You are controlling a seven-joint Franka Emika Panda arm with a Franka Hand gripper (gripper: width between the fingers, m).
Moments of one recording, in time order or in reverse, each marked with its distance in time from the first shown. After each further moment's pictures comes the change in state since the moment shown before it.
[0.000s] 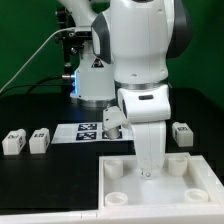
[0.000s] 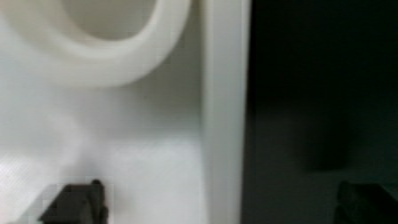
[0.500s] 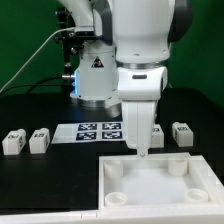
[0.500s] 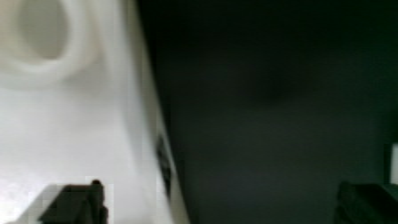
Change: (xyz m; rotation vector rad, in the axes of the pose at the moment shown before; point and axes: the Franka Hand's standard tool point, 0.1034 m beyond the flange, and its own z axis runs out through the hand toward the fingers) arm 0.020 -0.029 -0.028 0.009 -0.018 0.390
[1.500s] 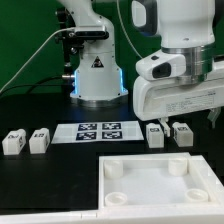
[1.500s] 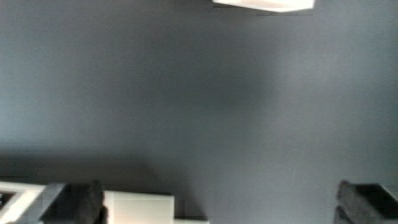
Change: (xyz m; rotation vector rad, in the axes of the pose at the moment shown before) arm 0.064 -0.039 -0.011 0.029 0.048 1.014
